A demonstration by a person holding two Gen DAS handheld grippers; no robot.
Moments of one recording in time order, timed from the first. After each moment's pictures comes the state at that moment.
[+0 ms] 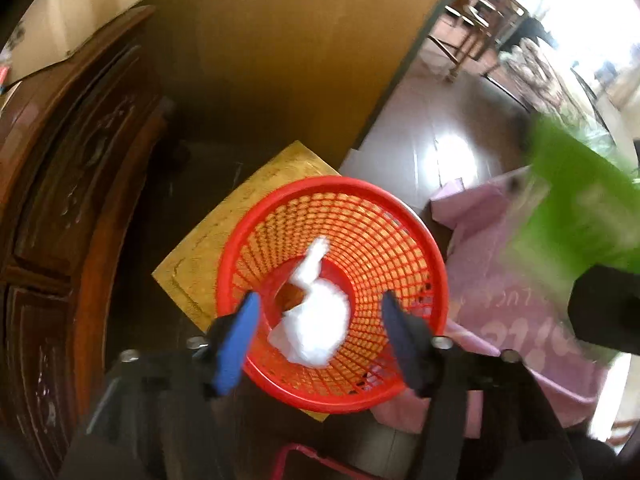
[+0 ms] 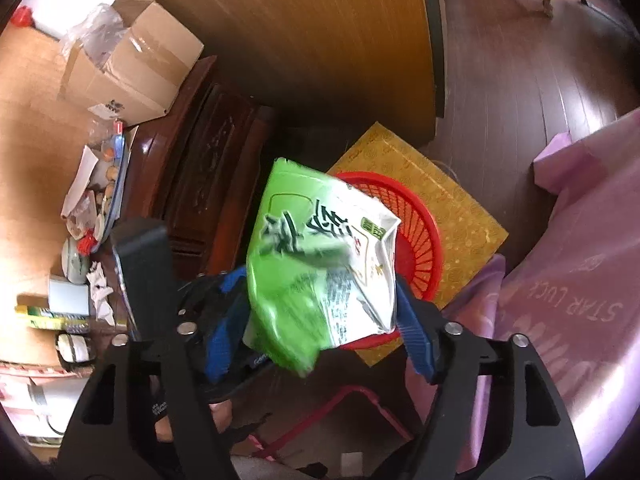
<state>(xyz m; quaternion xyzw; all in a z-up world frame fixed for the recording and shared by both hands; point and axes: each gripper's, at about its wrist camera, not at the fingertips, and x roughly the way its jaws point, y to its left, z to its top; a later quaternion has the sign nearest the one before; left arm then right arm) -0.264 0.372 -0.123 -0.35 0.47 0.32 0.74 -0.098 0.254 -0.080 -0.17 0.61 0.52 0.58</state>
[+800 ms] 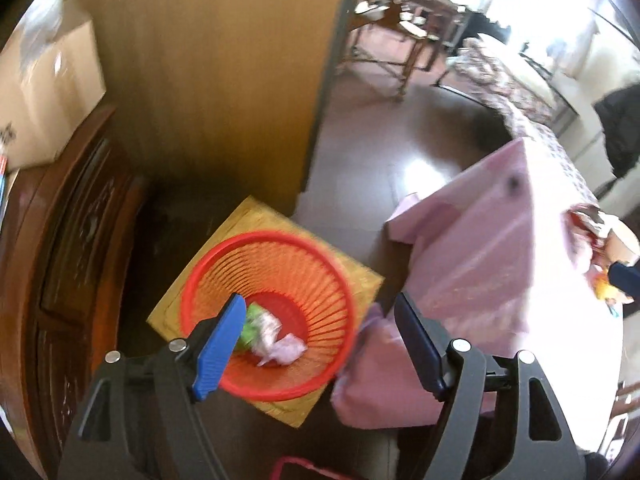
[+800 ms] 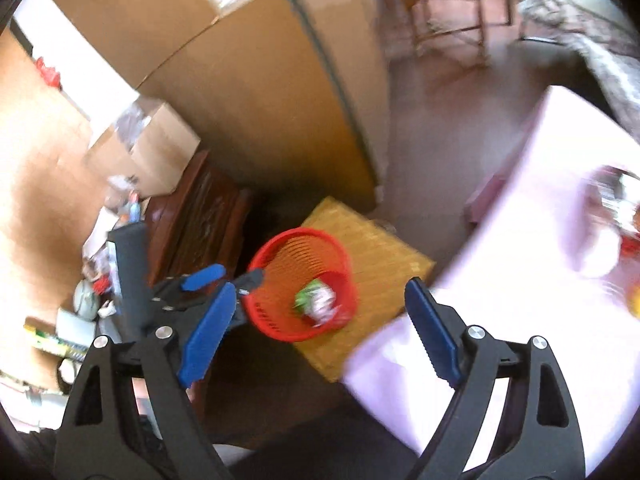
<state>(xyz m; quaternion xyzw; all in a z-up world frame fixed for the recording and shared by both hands) -0.210 0.295 -0.025 -0.26 0.44 0.28 0.81 -0.032 0.079 0.024 -0.09 0.50 0.49 0.71</state>
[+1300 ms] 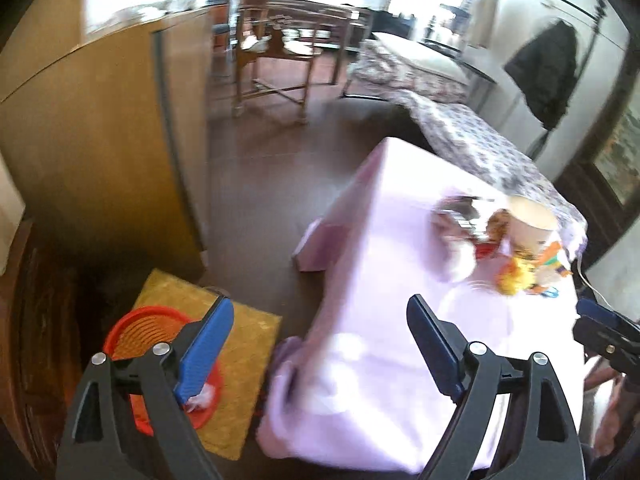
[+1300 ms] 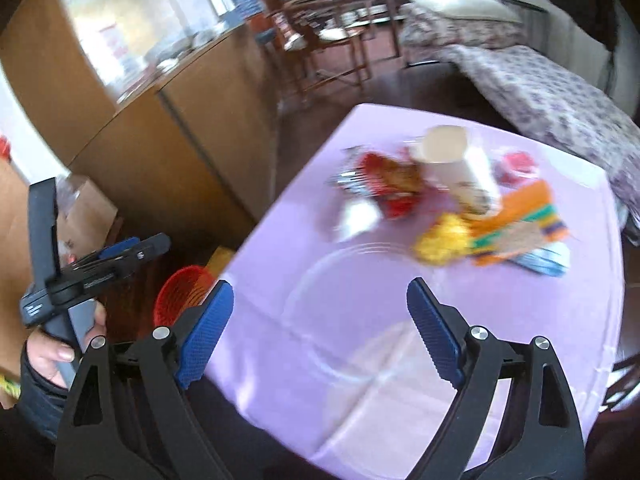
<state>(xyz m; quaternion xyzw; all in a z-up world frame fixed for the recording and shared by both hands) -0.091 0.175 0.039 -0.18 0.41 0.17 0.88 0.050 -0.109 0.026 -0.02 0.45 0.36 0.81</state>
